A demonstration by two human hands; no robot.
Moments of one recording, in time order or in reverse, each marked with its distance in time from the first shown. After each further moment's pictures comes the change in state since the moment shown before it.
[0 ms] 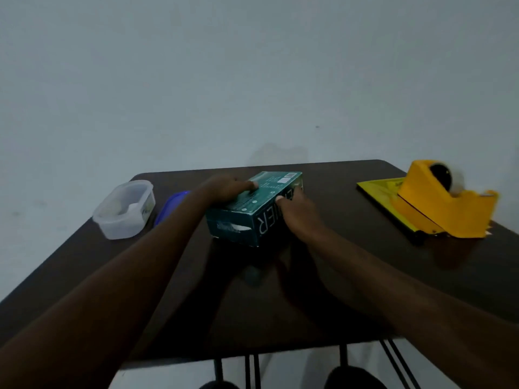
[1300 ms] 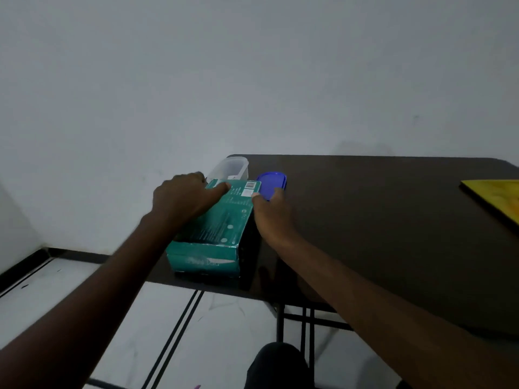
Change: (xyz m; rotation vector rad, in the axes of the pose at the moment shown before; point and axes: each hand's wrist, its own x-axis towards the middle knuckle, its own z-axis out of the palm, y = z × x) left_hand -0.224 -0.109 -0.058 0.346 0.488 -0.492; right_hand -0.099 -0.080 0.163 0.188 -0.195 -0.068
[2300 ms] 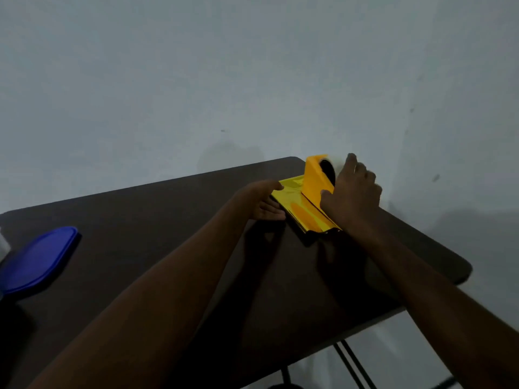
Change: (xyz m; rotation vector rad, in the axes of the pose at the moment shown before) left_hand 0.002 0.499 0.116 -0.976 -1.237 0.054; right_hand 0.026 0.123 -0.445 -0.972 0.787 0.167
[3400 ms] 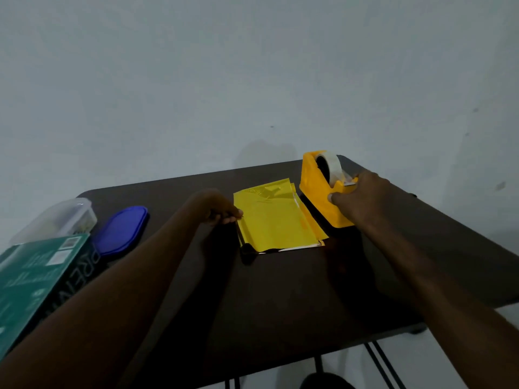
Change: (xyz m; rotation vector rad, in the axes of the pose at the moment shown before) left_hand -0.056 -0.067 -0.170 0.492 0.284 -0.171; right_hand -0.034 -0.066 0.002 0.384 -0.083 -0.002
